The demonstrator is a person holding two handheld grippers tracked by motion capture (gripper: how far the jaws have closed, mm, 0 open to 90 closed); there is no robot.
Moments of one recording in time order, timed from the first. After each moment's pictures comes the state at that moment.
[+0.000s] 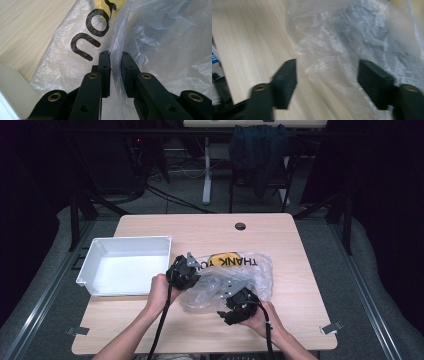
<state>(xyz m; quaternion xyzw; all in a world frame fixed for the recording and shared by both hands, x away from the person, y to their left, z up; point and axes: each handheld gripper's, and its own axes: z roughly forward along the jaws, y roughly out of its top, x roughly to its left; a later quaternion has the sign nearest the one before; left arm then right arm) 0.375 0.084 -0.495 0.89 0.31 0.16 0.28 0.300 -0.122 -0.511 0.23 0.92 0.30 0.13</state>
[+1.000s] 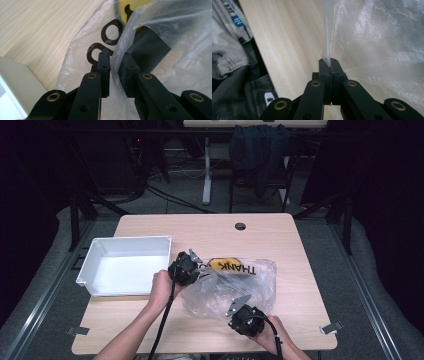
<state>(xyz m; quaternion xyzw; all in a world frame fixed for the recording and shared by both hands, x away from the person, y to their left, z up) 0.393 0.075 -0.495 0.90 0.33 0.17 0.23 0.268 -0.136 -0.530 0.23 0.94 0.24 0.06</state>
